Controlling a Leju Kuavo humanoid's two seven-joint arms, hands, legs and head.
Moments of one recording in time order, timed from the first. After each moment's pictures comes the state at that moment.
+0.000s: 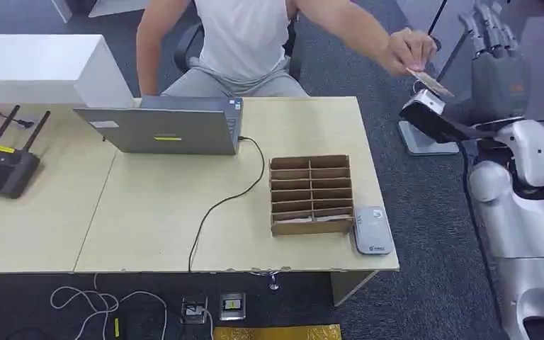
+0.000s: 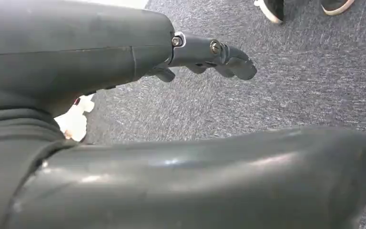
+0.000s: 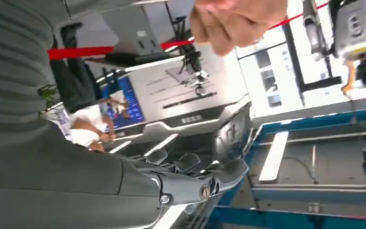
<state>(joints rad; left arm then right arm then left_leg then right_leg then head) -0.17 0.19 -0.84 -0.22 0.77 0.53 0.10 -0.77 -0.37 0.32 -1.37 1.02 -0.30 -0.17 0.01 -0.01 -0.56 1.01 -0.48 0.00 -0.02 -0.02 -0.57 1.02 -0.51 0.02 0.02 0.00</state>
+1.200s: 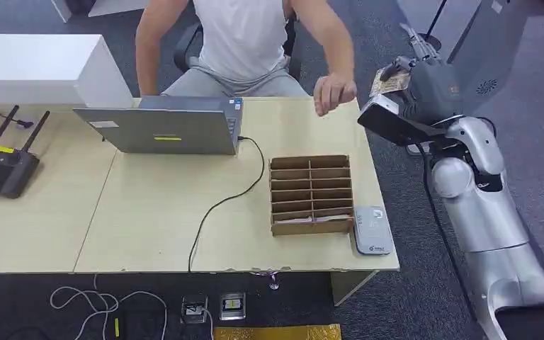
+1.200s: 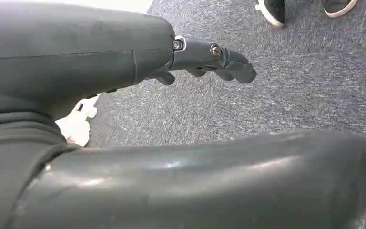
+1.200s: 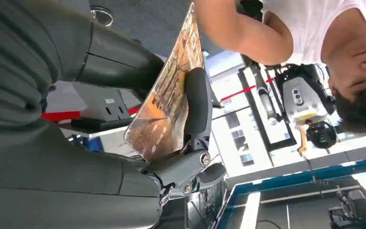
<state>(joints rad) -0.16 0.20 -0.86 -0.22 0.78 0.51 0.11 -0.80 -0.28 0.42 -1.32 0.87 -0.16 -0.19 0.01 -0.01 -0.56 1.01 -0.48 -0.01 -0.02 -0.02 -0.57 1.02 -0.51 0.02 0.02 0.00</state>
